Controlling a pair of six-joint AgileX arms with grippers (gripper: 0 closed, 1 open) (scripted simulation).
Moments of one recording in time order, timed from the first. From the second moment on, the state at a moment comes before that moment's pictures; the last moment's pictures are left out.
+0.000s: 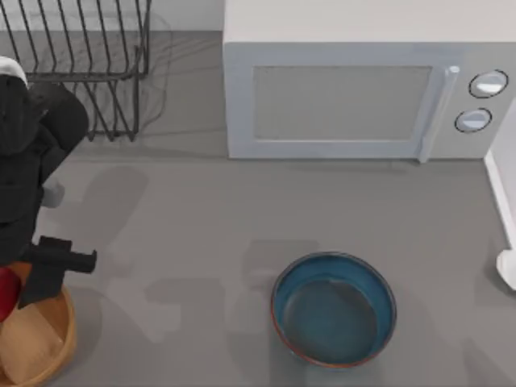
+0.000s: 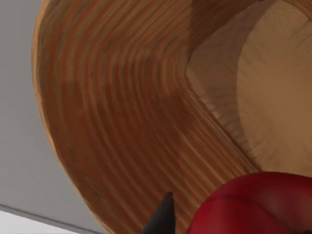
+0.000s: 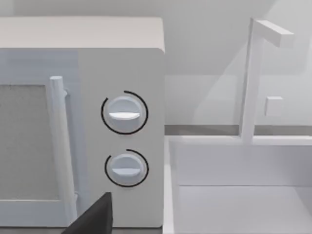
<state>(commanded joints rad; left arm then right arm) -0.29 1.59 1.05 -1.26 -0.30 -0.32 0.00 0.00 0.00 0.00 0.00 0.00</state>
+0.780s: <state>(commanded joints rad) -0.29 1.59 1.05 -1.26 -0.30 -0.32 0.00 0.00 0.00 0.00 0.00 0.00</state>
